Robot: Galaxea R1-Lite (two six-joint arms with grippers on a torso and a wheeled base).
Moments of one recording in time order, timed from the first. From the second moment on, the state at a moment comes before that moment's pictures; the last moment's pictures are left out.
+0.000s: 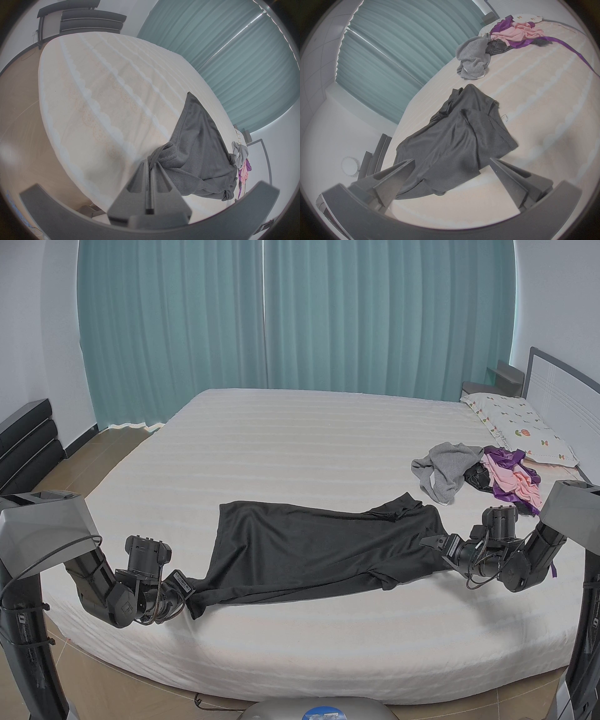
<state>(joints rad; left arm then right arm) -0.18 2.20 -0.65 -0.73 0.07 -0.92 0.07 2.30 -0.84 -0.88 0.30 0.66</state>
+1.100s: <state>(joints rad) -0.17 2.21 -0.65 -0.73 0.06 -0.92 0.10 2.40 -0.92 -0.86 0.31 0.58</state>
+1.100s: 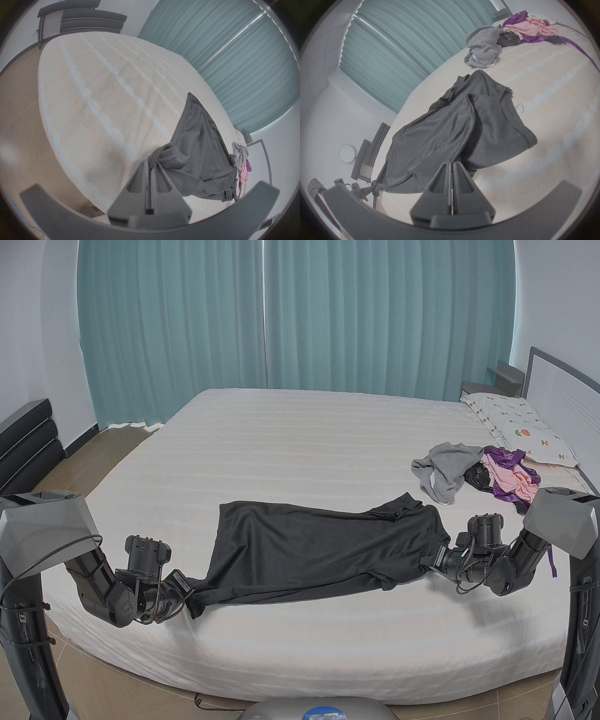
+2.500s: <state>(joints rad) -0.18 2.03 -0.55 -0.57 0.07 -0.71 -0.24 1.81 -0.35 -0.51 0.47 0.22</state>
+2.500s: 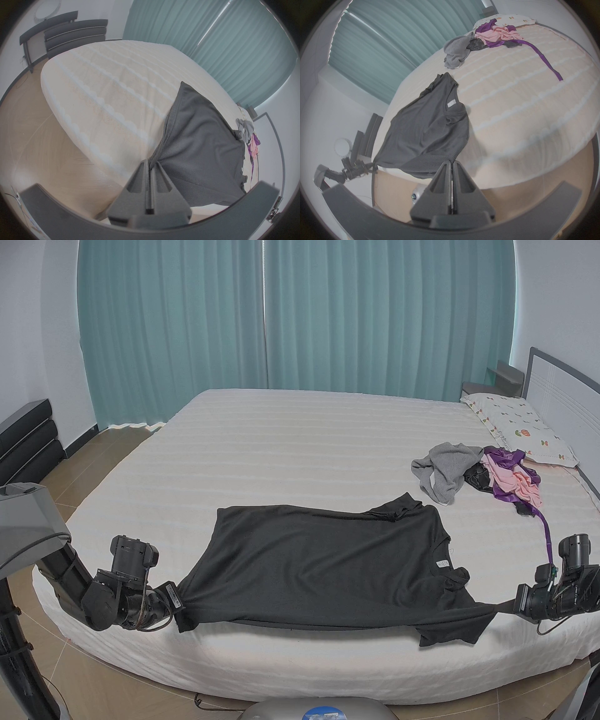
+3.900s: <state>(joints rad) -0.20 2.08 -0.50 -0.47 0.08 -0.55 -0.14 2.02 -0.43 -0.41 0.46 0.00</state>
